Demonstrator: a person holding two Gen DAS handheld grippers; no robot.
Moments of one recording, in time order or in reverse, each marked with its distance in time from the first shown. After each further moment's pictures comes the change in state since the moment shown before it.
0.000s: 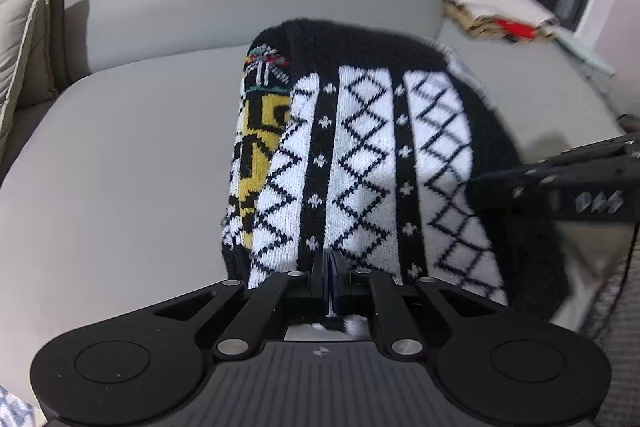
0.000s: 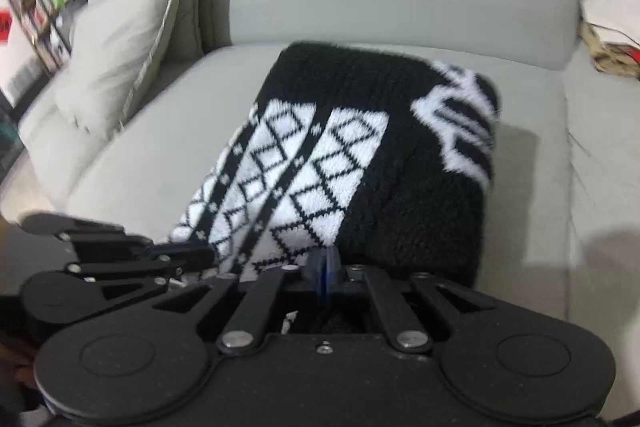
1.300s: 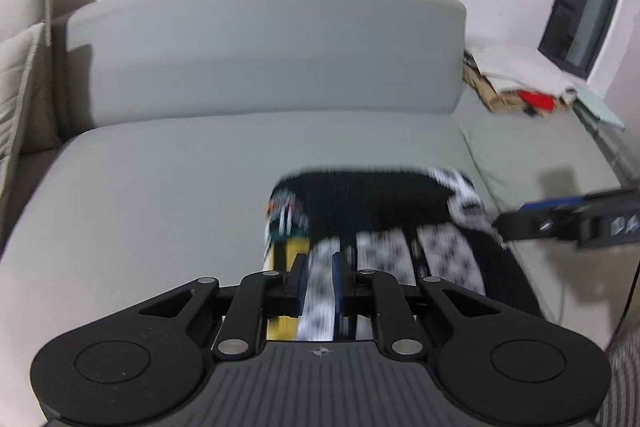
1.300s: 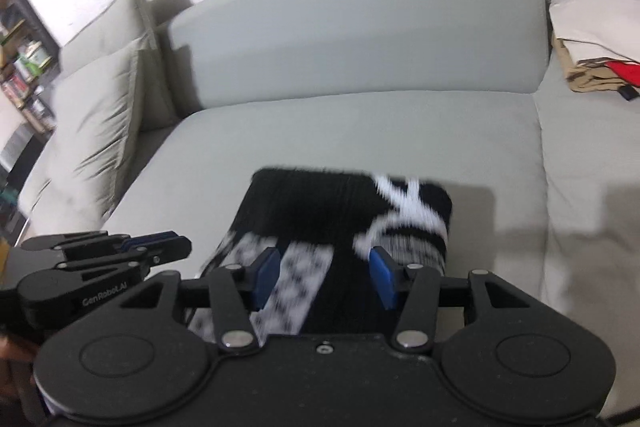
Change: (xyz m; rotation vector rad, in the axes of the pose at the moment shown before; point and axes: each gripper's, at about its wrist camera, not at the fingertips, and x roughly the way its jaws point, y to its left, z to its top) left arm 0.000 -0.005 0.076 -0.042 -0.045 0.063; right arm -0.013 -0.052 0.075 0.117 -0.022 0.009
